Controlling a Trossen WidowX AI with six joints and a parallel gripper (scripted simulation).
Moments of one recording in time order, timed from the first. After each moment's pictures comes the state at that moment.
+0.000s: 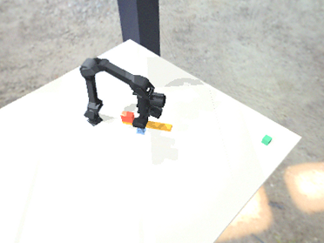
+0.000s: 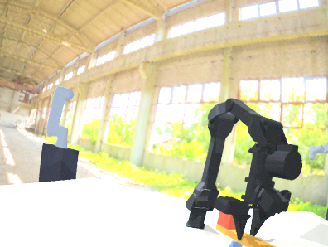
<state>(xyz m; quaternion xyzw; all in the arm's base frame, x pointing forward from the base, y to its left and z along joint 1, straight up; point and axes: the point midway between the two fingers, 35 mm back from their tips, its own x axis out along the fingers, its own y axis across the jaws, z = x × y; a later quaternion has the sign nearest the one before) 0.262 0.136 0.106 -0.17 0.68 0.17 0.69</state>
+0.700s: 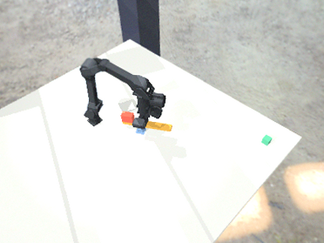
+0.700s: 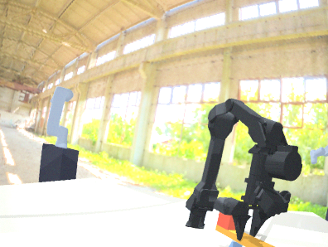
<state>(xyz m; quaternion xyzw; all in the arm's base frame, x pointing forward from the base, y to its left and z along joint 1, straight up) 0.262 0.136 0.104 -0.17 0.68 0.17 0.69</state>
